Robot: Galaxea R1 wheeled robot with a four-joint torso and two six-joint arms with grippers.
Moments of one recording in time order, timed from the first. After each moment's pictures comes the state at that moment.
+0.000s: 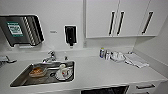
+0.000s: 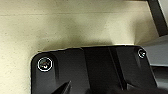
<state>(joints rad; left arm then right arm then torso) 1.43 2.94 -2.61 0.63 -0.12 -0.58 -1.13 2.95 -2.95 1.21 -0.65 -0.82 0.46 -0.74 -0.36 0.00</state>
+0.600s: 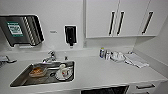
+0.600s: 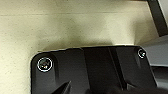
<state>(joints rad) 1.43 2.94 -2.61 0.63 -0.12 -0.58 -1.07 2.91 -2.95 1.29 -0.74 -0.82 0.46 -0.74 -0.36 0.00</state>
